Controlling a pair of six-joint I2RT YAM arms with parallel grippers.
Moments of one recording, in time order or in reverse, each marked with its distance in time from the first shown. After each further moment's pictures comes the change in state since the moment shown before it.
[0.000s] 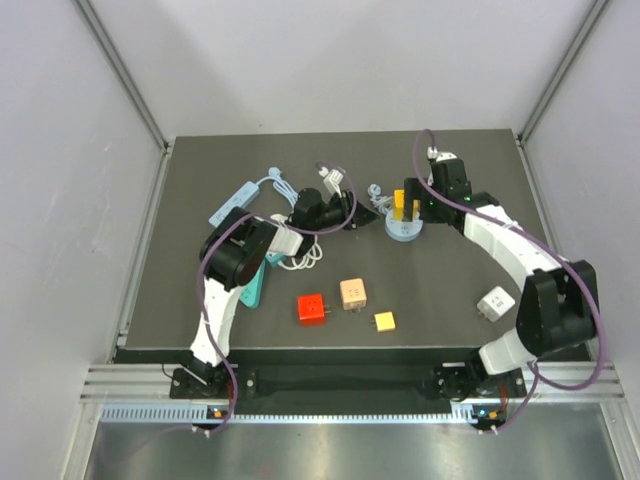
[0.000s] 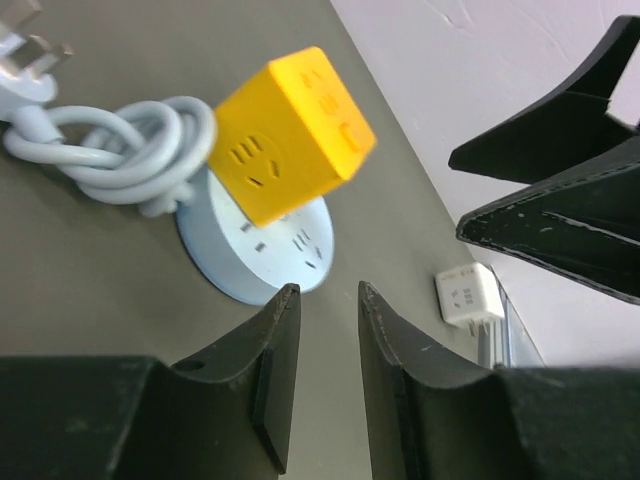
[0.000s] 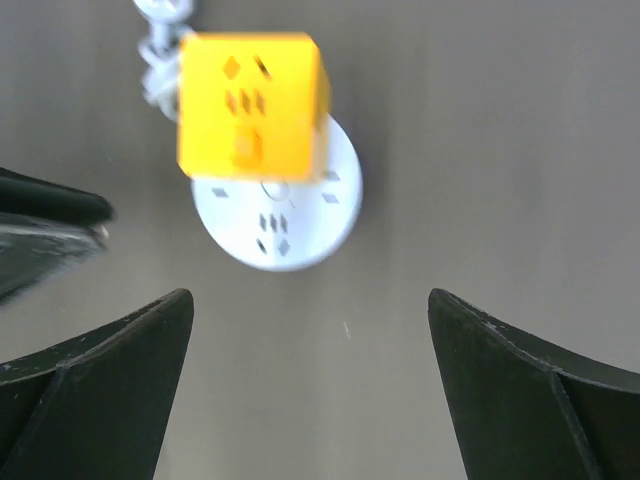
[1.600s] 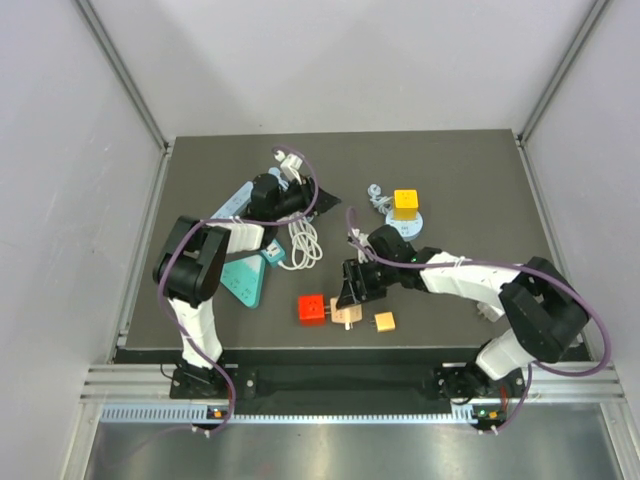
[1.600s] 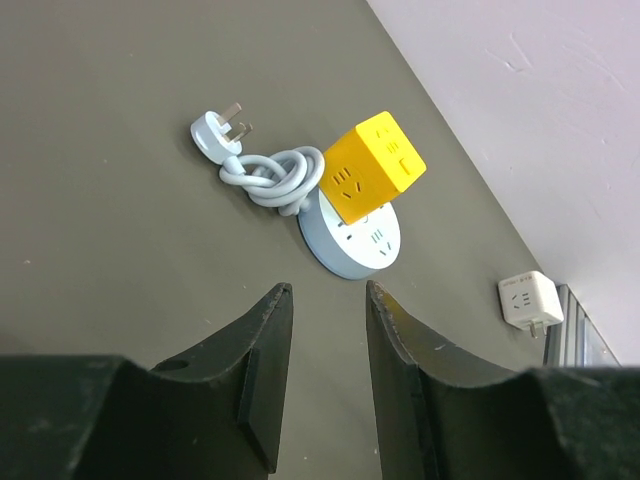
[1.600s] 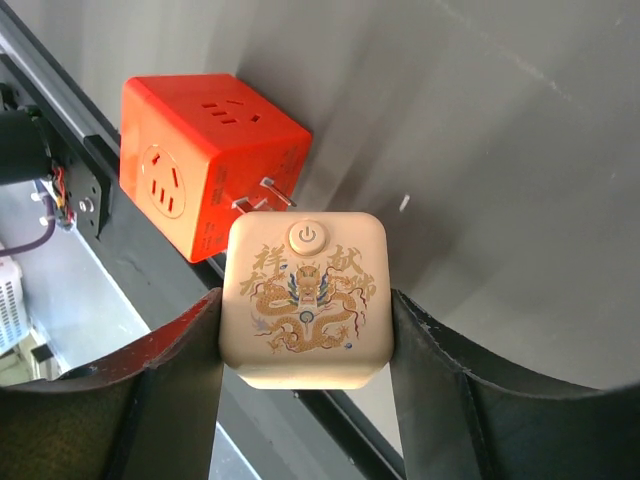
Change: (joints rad) left arm 0.193 -0.287 -0.156 -0.197 0.020 0.222; right arm 0.465 0.050 -0.311 0.254 -0.585 0.250
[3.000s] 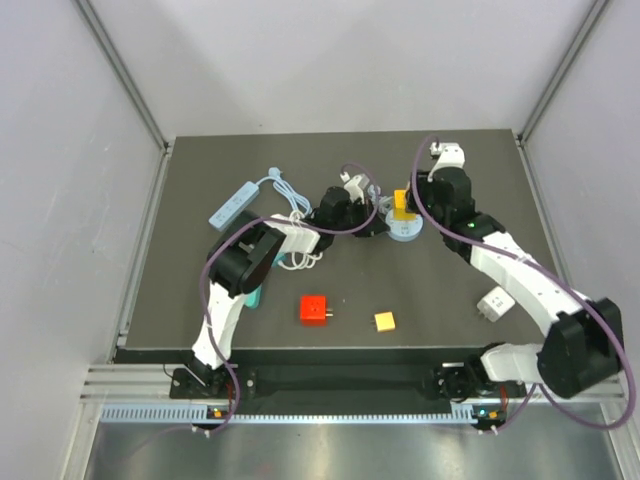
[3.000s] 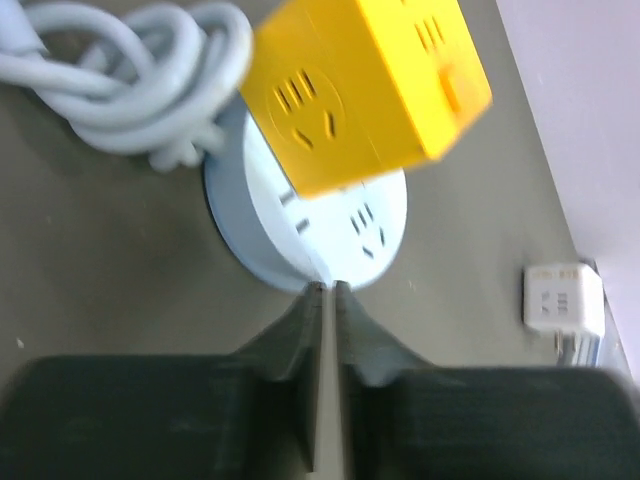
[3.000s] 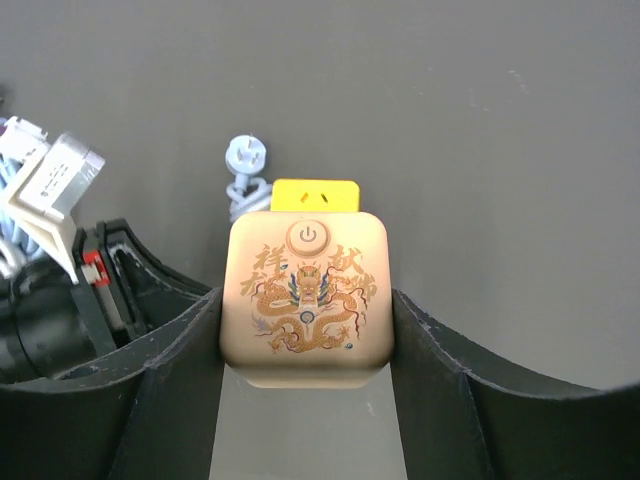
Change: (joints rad) left arm -0.312 0.299 0.322 -0.258 -0.248 -0.073; right arm -0.342 -0.194 0.211 0.068 0.757 -0.276
